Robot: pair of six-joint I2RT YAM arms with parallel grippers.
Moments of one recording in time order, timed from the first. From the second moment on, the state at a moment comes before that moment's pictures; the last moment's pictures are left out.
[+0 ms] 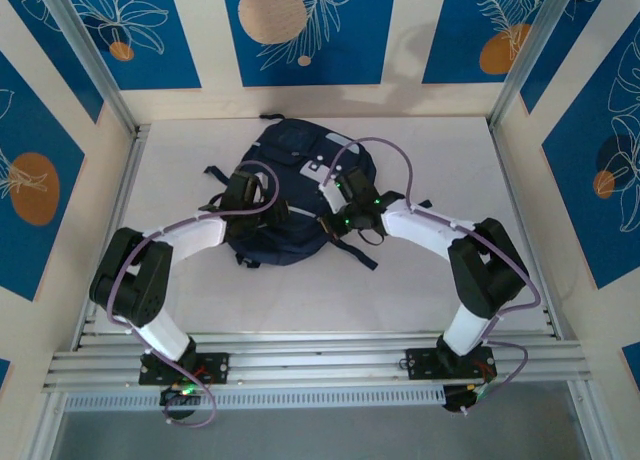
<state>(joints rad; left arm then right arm) -0.41 1.65 0.92 -0.06 0.20 -0.62 0.60 1.69 1.12 -0.38 -0.17 0.04</state>
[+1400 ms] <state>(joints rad) -0.31 1.27 0.69 -0.14 -0.44 -0.05 0.19 1.50 0.72 0.09 0.09 0.02</state>
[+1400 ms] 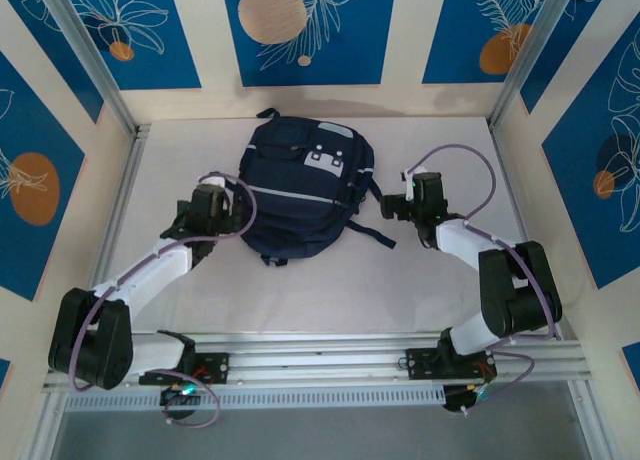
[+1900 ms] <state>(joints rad) -0.14 1.37 0.36 0.62 -0.20 0.08 -0.01 1.53 0.40 0.62 -0.11 0.07</state>
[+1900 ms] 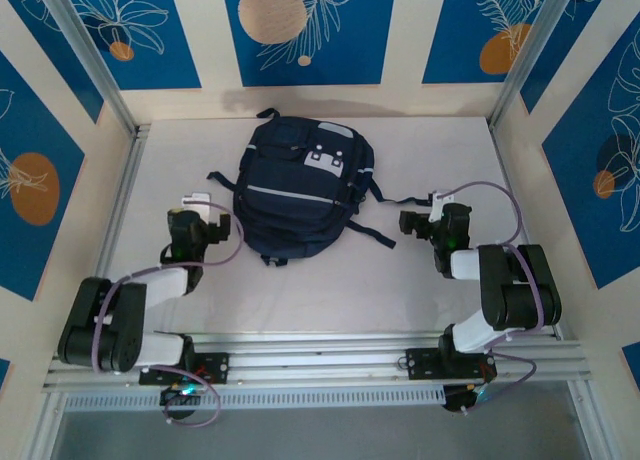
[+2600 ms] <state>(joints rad) -0.13 1.58 0.34 0.92 -0.17 0.09 0.01 1.53 0.40 0.69 -0.11 0.08</state>
